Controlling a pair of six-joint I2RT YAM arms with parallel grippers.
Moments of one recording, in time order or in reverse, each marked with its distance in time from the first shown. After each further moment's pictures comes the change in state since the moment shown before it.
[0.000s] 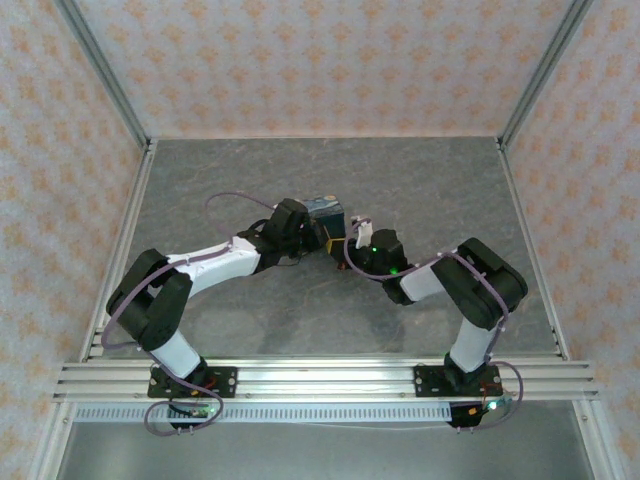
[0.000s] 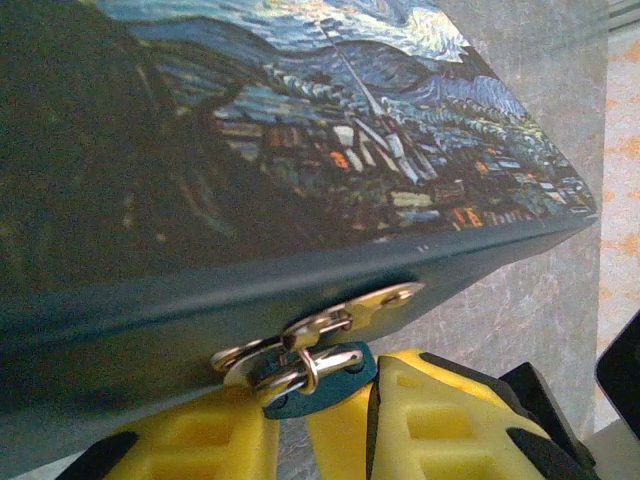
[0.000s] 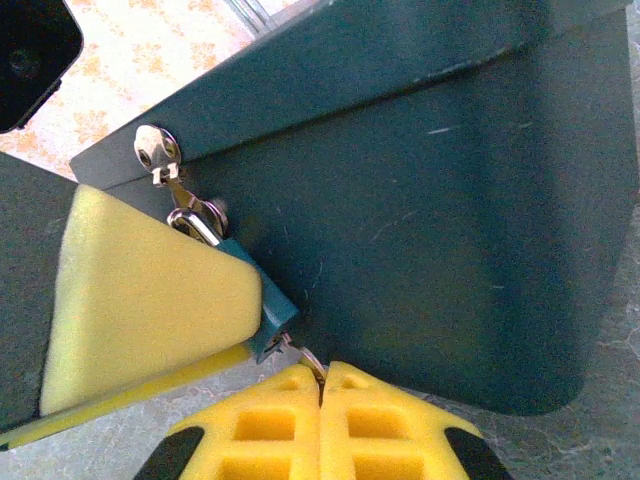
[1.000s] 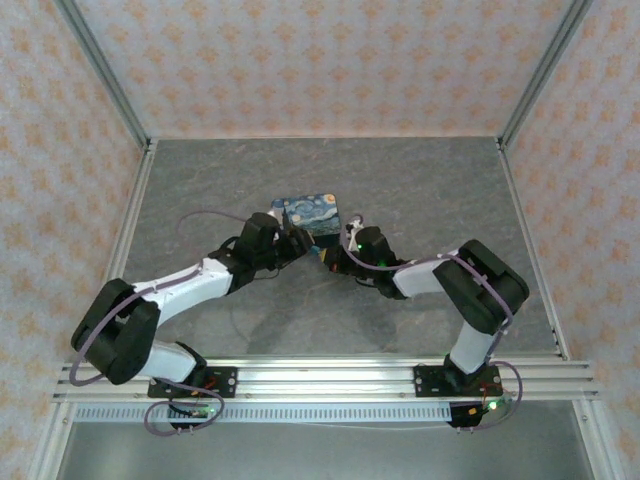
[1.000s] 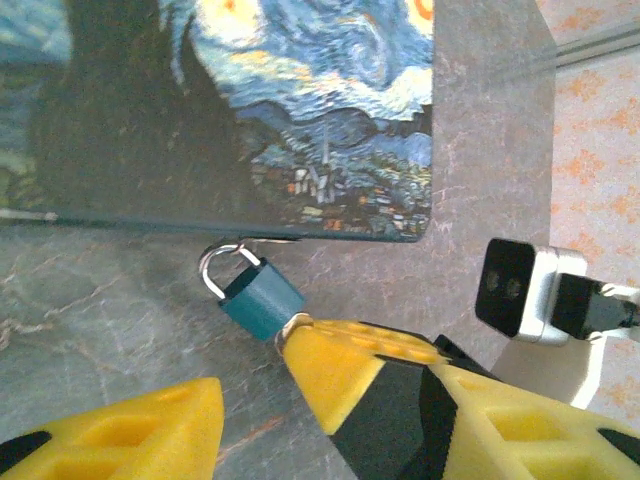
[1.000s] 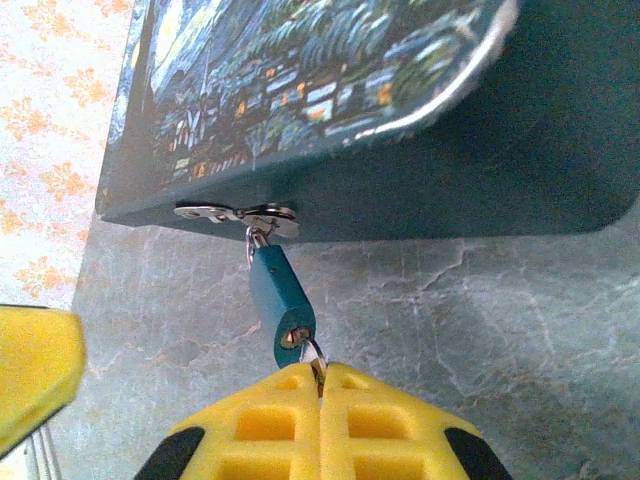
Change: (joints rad) left arm 0.071 -0.235 -0.269 0.121 0.059 -0.052; right arm 0.064 -0.031 0.095 -0.352 0.025 0.259
